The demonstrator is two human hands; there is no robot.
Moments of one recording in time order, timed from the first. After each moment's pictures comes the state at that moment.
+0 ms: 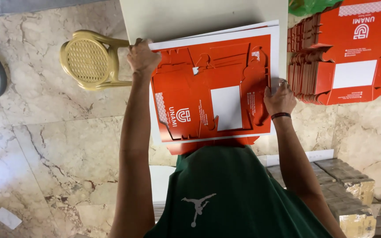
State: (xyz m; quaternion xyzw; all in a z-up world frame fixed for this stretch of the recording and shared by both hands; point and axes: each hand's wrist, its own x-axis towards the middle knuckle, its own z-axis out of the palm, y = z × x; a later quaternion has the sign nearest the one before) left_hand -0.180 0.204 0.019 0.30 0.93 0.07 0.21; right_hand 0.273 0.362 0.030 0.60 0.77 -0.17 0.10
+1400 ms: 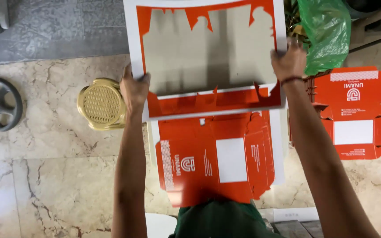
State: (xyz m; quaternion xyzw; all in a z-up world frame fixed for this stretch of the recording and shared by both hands) left_hand -0.240 0.221 0.095 0.17 0.92 0.33 0.11; right_hand 0.087 0.590 0.044 0.44 0.86 -0.15 -0.20
